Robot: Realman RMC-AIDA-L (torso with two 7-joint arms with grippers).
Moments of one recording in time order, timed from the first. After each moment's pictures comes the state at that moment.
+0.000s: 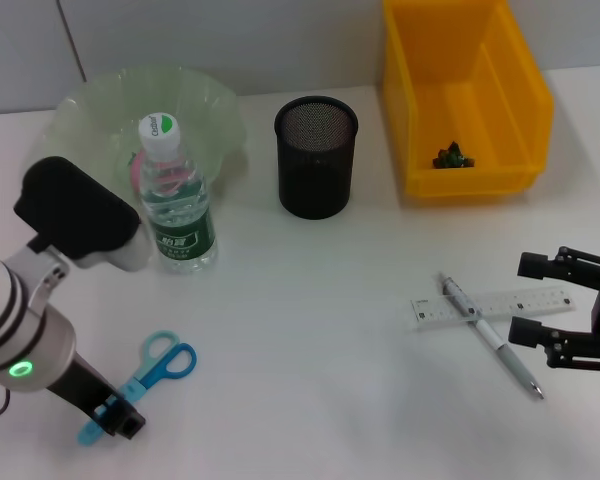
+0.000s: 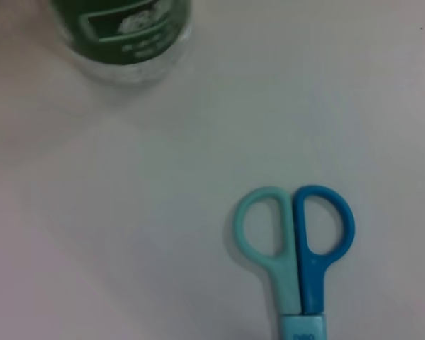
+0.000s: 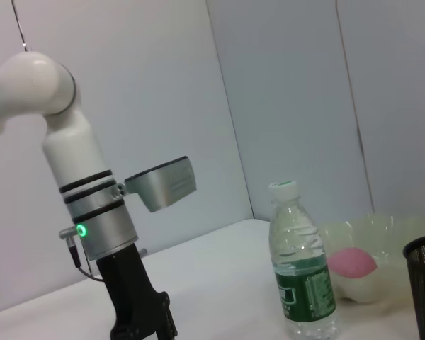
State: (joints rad) left arm -0.45 -2.07 1.72 1.42 2.70 1.57 -2.76; right arm 0.25 2.00 -0.60 -0.68 -1.85 -1.87 1.19
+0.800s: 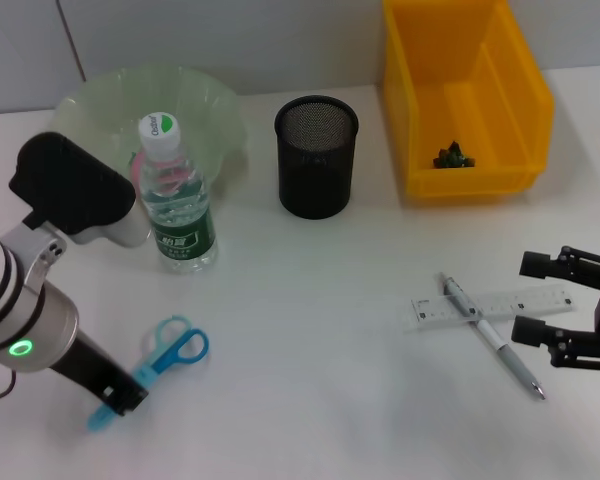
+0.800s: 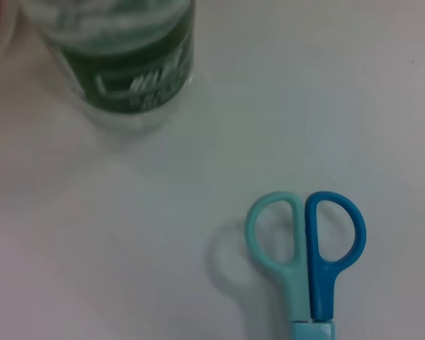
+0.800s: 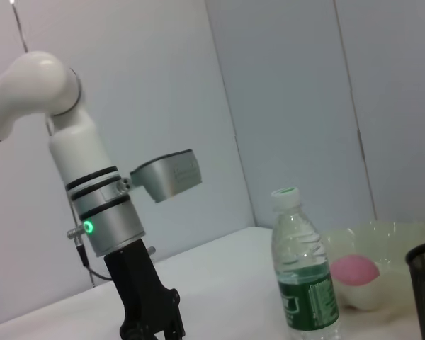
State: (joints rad) left arm -0.47 -2.07 1.68 1.45 2.67 1.58 -2.74; right arm 0.24 2.01 -0.58 -0.68 -1.85 -1.89 1.20
